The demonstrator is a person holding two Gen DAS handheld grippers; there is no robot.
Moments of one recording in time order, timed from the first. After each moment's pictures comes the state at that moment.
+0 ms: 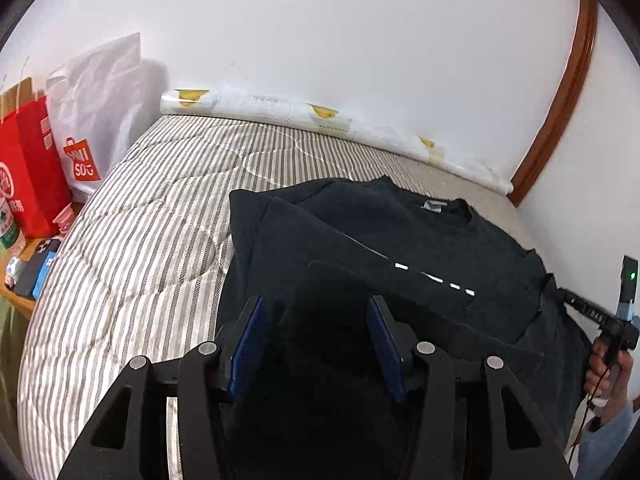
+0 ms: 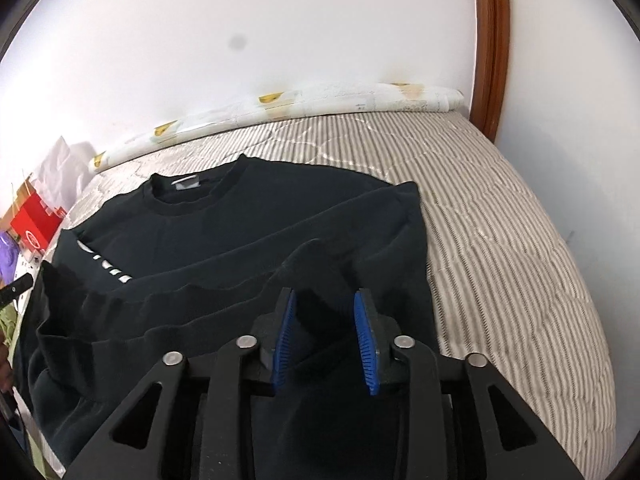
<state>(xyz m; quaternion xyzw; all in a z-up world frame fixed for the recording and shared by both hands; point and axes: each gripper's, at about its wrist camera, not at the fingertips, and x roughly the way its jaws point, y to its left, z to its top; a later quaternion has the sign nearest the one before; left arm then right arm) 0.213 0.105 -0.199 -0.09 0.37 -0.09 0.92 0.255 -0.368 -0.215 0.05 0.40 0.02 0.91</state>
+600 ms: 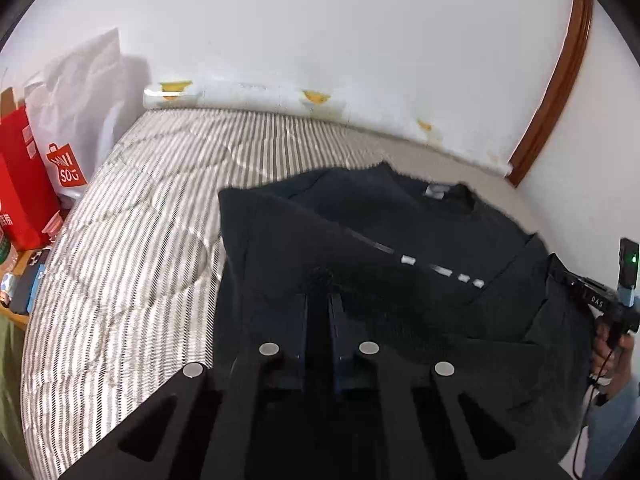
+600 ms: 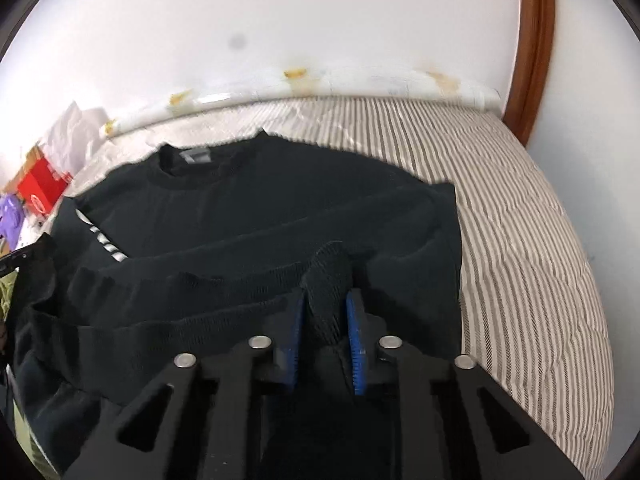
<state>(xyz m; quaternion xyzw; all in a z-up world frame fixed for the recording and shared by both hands) 0.224 0.110 -0.200 -0.08 0.38 -0.11 0.91 0.273 -0.354 -0.225 0.01 0.41 0.07 0.91</state>
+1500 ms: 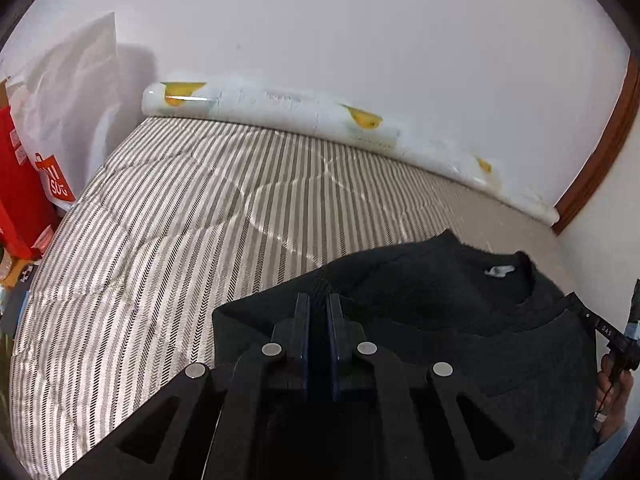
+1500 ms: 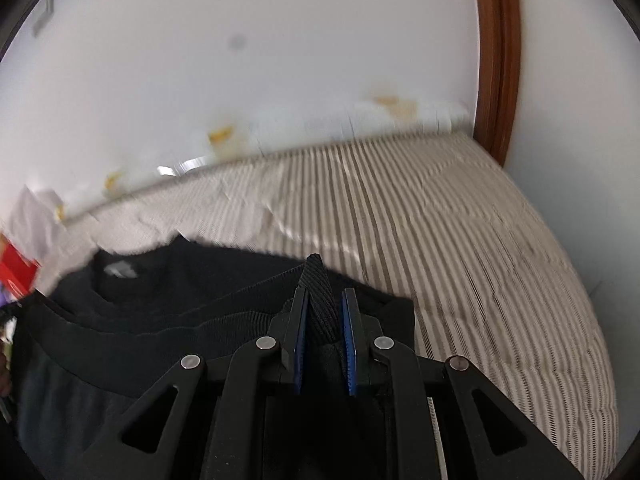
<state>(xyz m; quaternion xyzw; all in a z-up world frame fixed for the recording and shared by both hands) 0.346 0.107 -0.213 -0.11 0.40 -0.05 0.91 0.382 -0.402 -0.238 0.08 0.39 0.01 0.92</state>
